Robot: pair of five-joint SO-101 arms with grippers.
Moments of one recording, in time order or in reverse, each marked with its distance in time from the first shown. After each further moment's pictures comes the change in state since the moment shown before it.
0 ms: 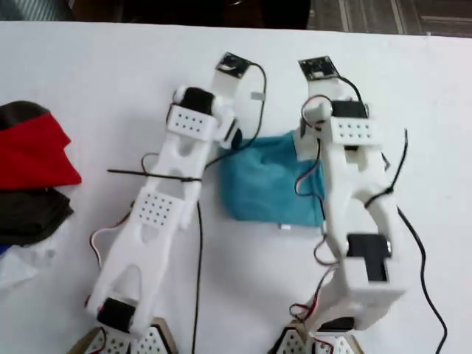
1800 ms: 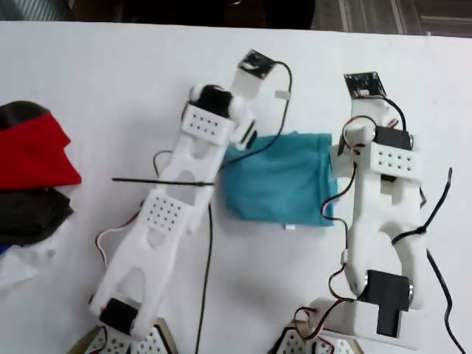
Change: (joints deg) left arm 5.1 -5.0 -0.8 4.2 -0.4; right arm 12.1 -18.8 19.6 -4.8 3.9
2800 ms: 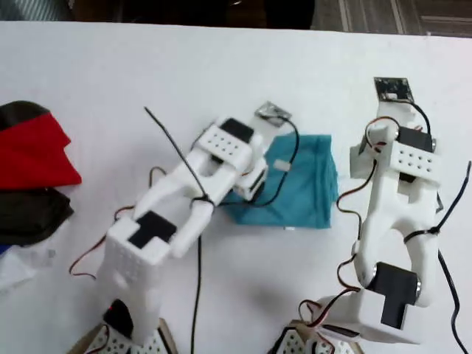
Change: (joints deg) left arm 7.3 -45.5 87.2 -25.5 5.2; right arm 6.1 3.0 -2.5 0.9 -0.8
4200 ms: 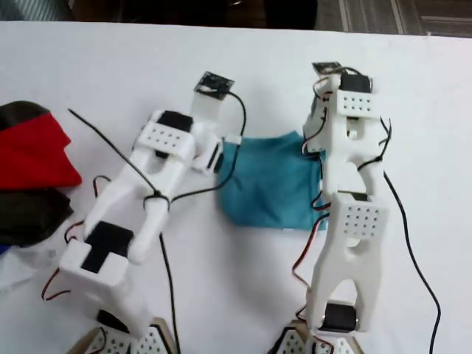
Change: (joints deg) left arm -13.7 -14.3 13.6 -11.7 -2.8; right arm -13.5 51.9 -63.4 30.6 -4.0
